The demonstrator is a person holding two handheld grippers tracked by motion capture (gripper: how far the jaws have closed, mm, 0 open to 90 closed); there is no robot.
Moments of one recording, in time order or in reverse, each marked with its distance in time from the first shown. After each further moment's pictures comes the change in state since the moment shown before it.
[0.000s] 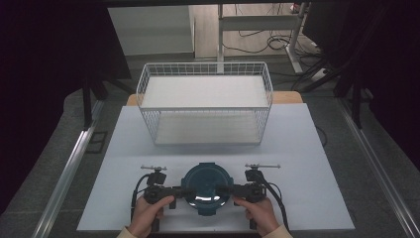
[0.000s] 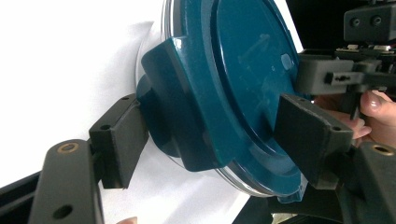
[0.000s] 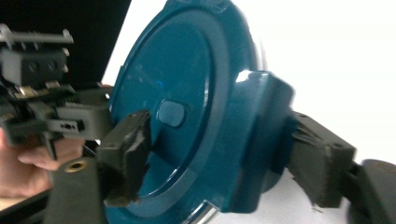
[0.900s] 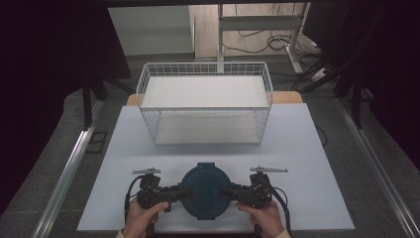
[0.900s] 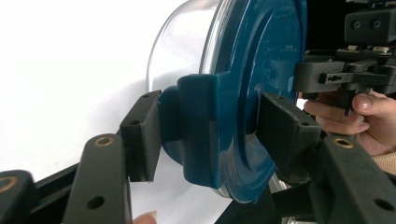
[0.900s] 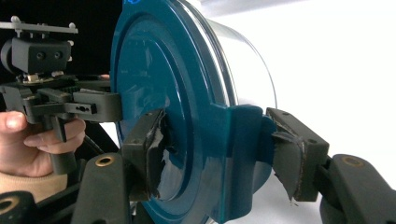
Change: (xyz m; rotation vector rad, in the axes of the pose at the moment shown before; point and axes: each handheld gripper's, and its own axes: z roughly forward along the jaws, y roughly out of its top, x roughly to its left) left arm -0.024 -0.008 -0.026 -0.081 0.018 0.133; right arm 0.019 -0.010 -0.024 -0.078 0.031 -0.168
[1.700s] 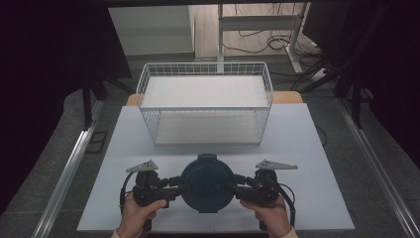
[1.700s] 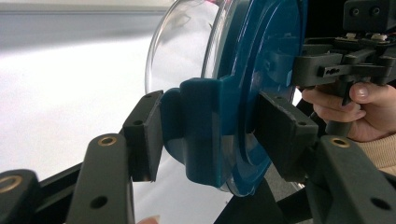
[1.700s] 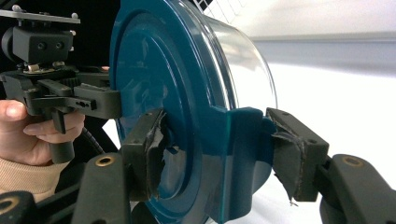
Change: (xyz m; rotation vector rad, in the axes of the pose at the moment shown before) left arm -0.029 0.018 -0.020 -0.070 -0.009 0.164; right arm 0.028 0.017 -0.027 -0.095 0.002 -0.172
